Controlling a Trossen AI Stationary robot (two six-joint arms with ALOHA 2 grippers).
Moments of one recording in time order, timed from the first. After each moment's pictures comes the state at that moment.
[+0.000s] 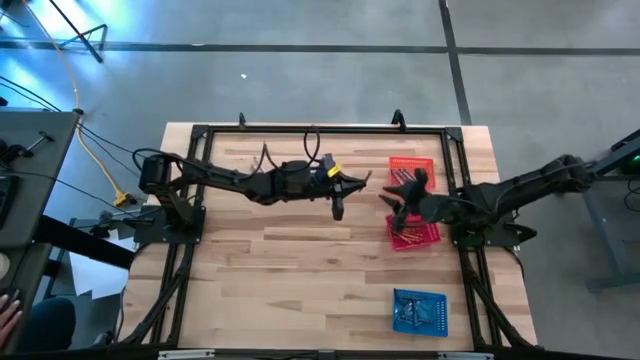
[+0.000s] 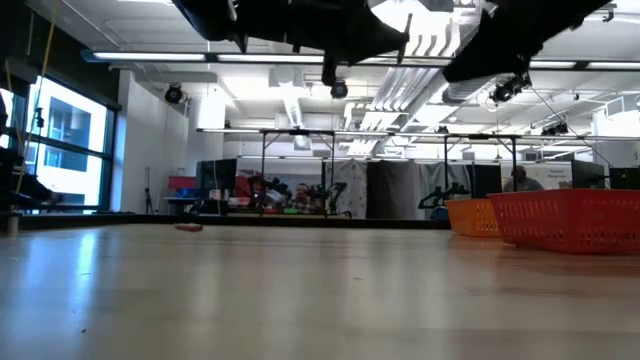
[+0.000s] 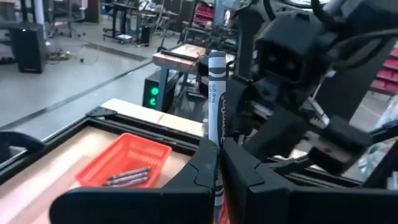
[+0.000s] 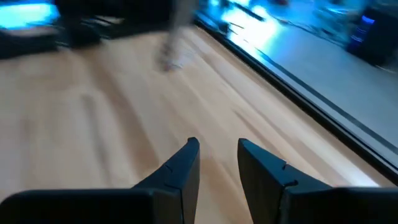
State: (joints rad) left arm 0.05 1.76 1.12 0.59 -0.10 -0.21; right arm 0.27 0.94 0.67 -0.31 0.72 0.36
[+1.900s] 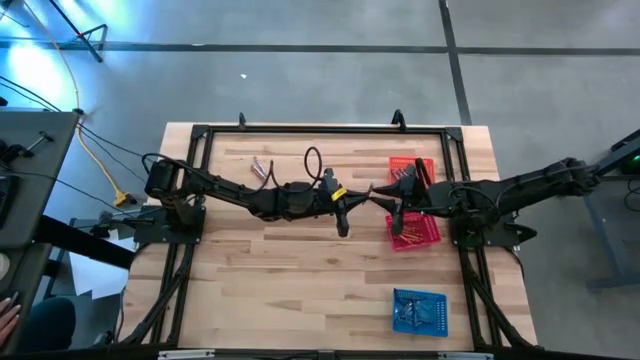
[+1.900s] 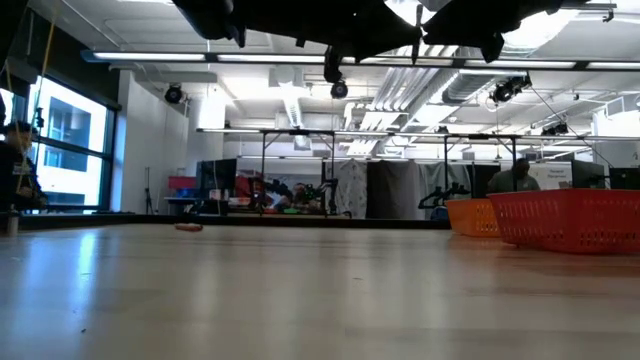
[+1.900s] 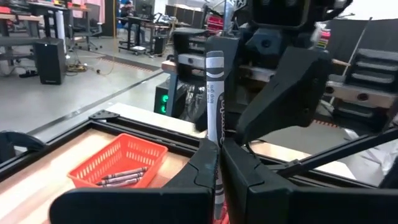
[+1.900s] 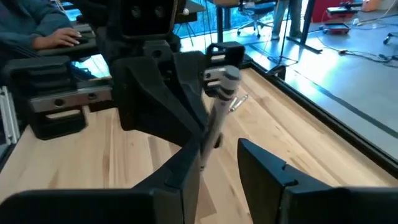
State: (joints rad) left arm -0.07 1.82 1.12 0.69 -0.29 -0.17; right arm 0.20 0.93 0.67 -0.03 0.47 0.23
